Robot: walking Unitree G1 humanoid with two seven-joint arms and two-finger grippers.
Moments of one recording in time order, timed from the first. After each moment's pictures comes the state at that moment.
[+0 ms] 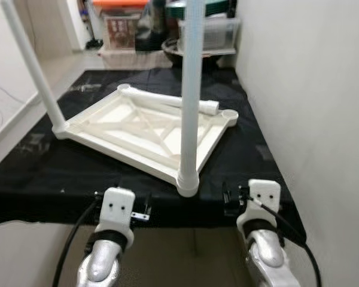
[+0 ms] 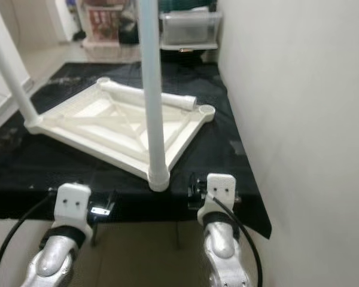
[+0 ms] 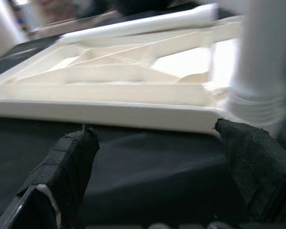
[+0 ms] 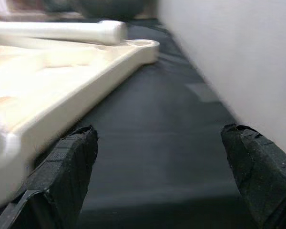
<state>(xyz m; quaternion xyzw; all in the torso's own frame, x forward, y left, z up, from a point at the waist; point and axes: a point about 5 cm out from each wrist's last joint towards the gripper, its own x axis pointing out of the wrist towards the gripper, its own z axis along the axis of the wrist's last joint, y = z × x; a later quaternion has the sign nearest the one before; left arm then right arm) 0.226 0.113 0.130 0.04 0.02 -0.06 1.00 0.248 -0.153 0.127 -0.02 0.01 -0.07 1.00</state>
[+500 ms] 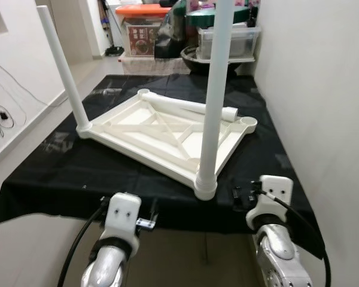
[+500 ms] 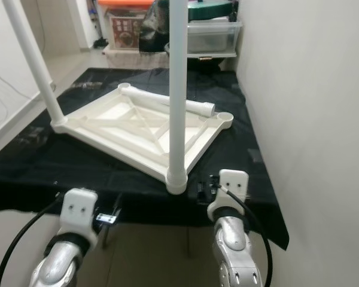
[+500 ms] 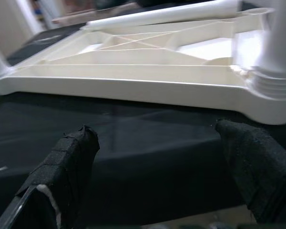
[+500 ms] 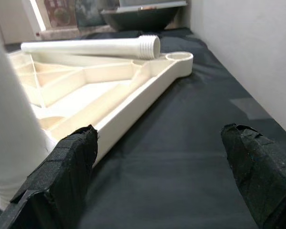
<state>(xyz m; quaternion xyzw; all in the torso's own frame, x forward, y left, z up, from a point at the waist) 0.223 0.114 0.125 0.03 0.04 -0.05 1.00 0.270 -0.173 0.136 0.01 0.00 -0.06 1.00</state>
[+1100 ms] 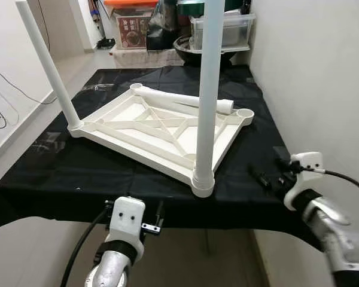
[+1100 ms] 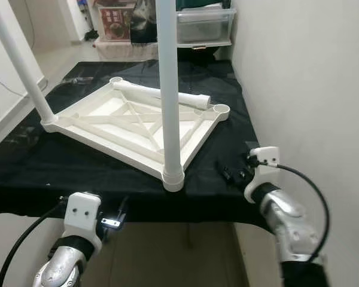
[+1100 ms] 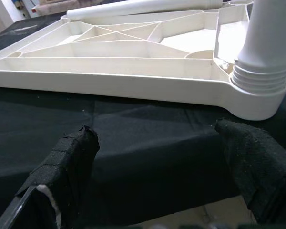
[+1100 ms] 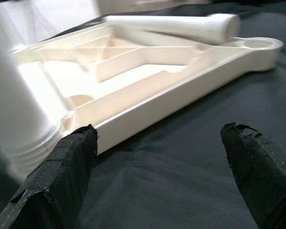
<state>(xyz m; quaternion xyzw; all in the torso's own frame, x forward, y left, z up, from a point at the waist) 0.215 0.112 0.132 0.03 0.04 -0.06 1.00 0.300 -0.247 0.166 0.00 0.04 0.21 0.98</state>
